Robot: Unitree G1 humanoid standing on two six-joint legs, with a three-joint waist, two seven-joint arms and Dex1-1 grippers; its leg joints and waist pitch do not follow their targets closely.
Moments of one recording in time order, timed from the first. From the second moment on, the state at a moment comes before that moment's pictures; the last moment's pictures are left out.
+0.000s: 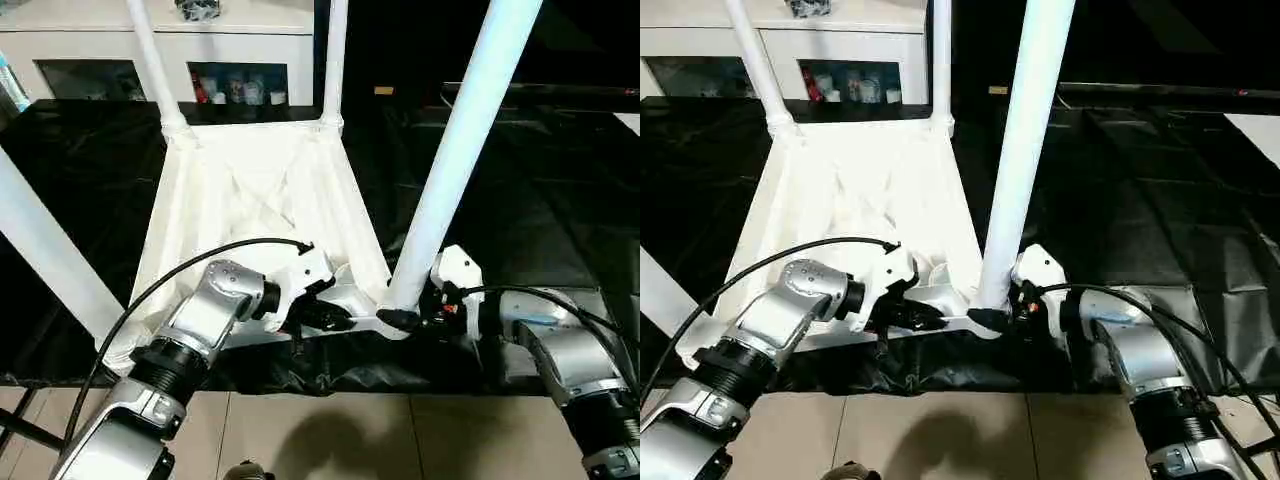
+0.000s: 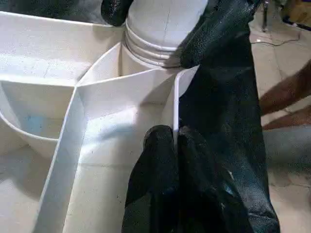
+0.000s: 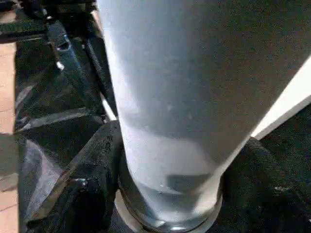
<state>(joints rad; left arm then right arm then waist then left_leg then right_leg) -0.58 0.25 -0.34 0.47 0.00 0.32 -1.16 -0.35 -0.43 0.15 0.33 0.12 0.16 1.05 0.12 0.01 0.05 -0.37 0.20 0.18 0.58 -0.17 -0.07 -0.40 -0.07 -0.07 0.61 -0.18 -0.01</state>
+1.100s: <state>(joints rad) -0.63 0.16 -0.30 0.57 0.04 0.25 -0.95 -0.48 -0.29 0.08 0.60 0.10 0.03 0.79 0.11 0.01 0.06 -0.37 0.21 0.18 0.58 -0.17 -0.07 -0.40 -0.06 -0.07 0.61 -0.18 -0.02</state>
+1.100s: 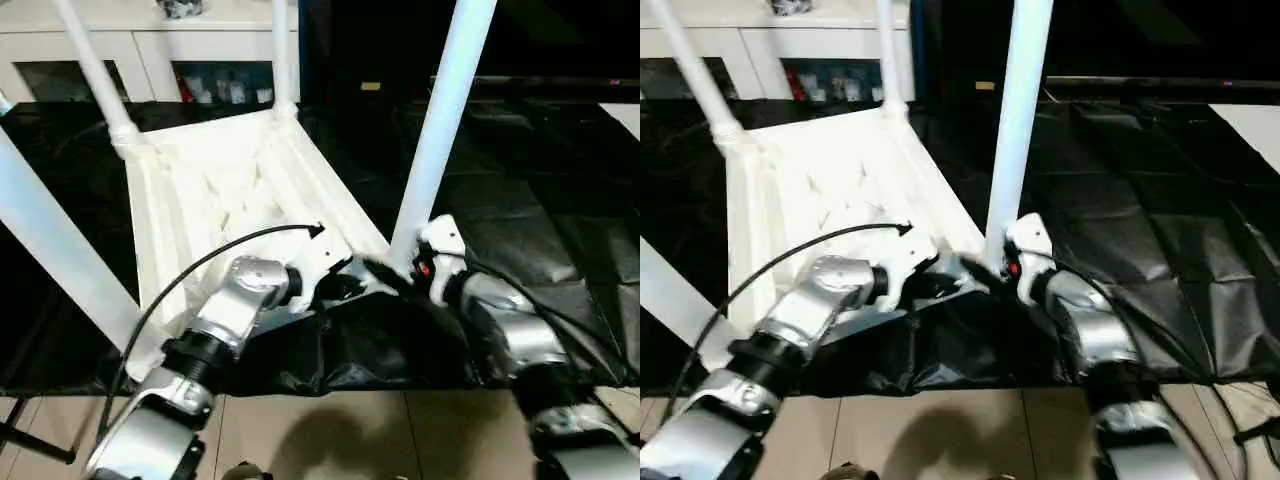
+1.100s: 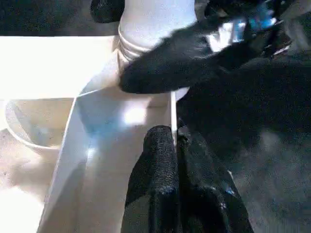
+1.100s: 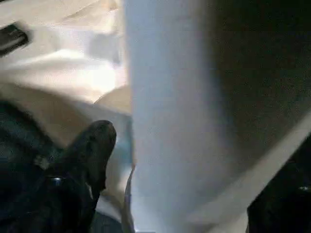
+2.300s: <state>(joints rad) -0.58 0.28 -0.35 0.48 -0.02 0.26 -1.23 -0.38 -0.42 0.17 0.43 0.16 0.09 1.17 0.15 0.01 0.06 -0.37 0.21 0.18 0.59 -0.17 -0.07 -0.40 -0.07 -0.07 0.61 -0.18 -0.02</state>
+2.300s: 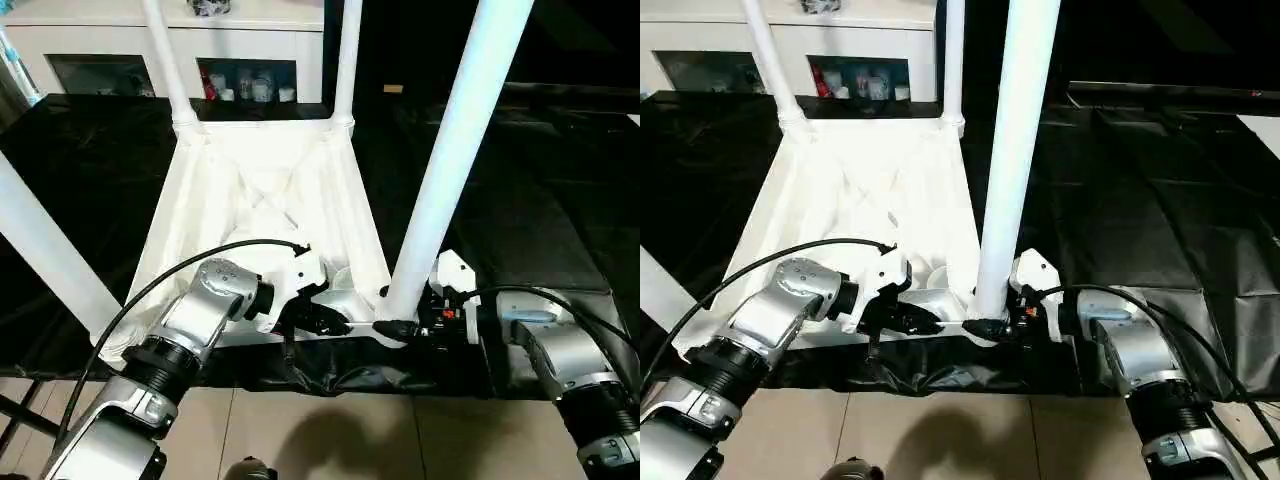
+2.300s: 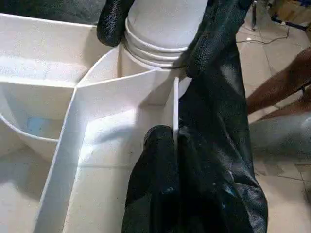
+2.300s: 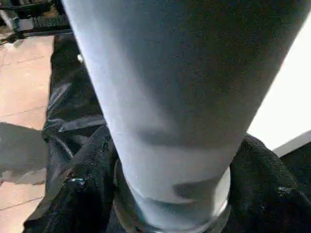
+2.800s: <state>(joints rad) -0.63 0.07 -0.28 0.55 0.08 0.37 -0.73 -0.52 -0.19 0.00 0.69 0.11 0.05 0.56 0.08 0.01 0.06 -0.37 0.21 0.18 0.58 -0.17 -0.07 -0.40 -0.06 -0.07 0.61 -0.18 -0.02</state>
